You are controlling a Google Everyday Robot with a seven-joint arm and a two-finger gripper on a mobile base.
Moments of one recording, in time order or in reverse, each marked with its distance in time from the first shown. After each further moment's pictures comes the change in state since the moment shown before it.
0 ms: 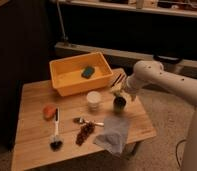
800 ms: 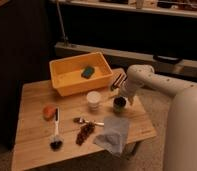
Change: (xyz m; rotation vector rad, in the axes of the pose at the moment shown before) arm 0.009 -0.026 0.064 0.086 0.110 0.008
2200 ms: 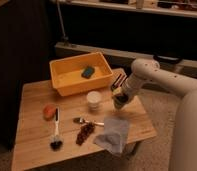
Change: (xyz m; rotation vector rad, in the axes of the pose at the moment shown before) arm 0.016 0.003 -0.073 -0.075 0.054 -0.032
